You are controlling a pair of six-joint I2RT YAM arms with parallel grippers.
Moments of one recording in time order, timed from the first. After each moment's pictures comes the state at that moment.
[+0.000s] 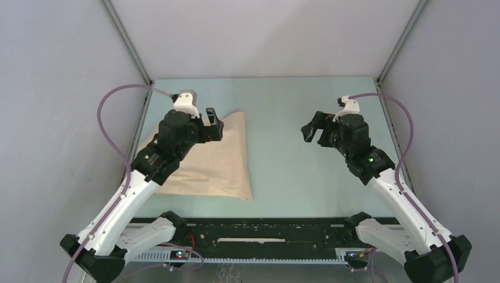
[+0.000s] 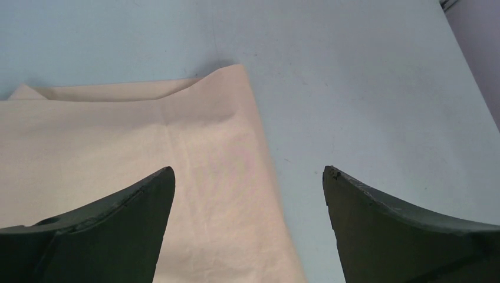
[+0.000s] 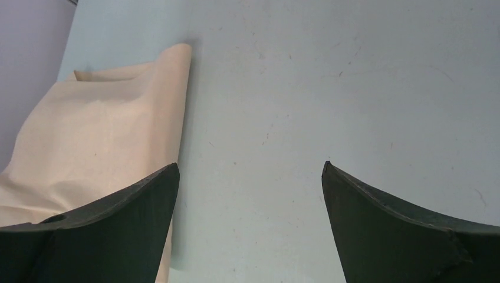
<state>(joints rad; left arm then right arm) -0.54 0.94 1.08 -0.50 -0.25 -0.36 0.41 0.94 0.91 -0.37 0.07 0.48</state>
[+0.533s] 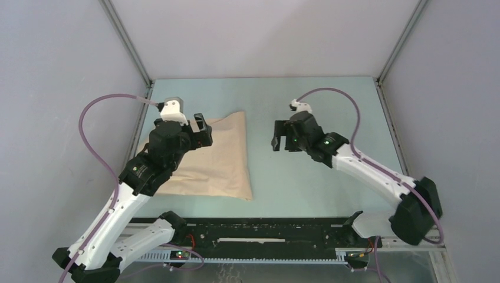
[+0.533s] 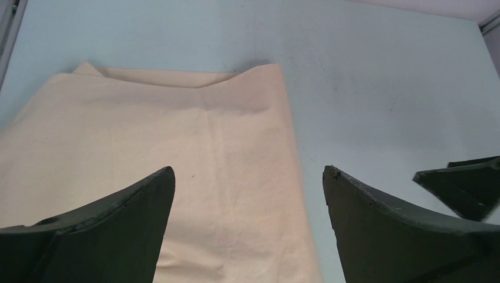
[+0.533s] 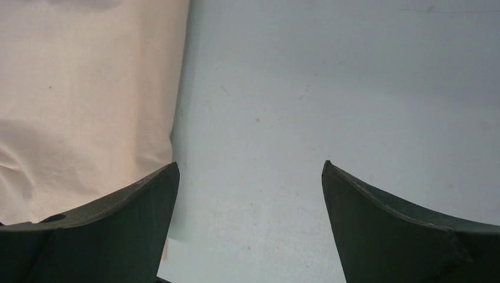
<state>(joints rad) -0.58 0.83 1.08 -0.62 -0.42 -0.40 0.67 1.26 1.02 -0.43 0.18 0.52</state>
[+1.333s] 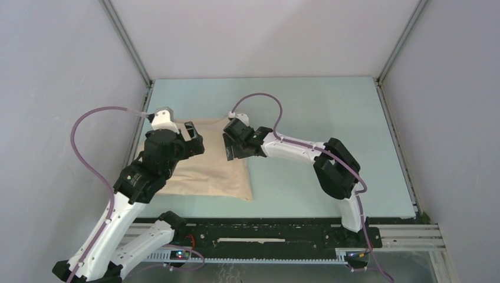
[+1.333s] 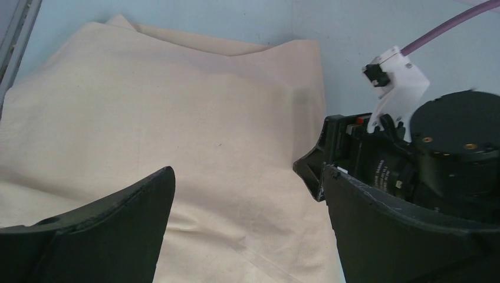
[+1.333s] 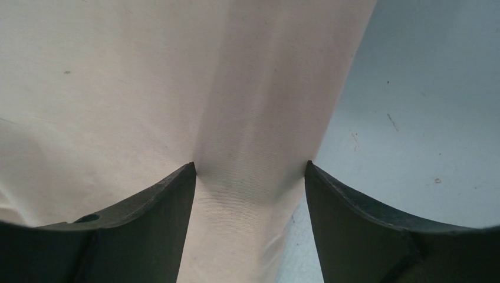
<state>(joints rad) -0.51 0.74 1.01 -0.75 -0.44 -0.47 0.95 2.02 1.60 -0.49 0.20 0.60</state>
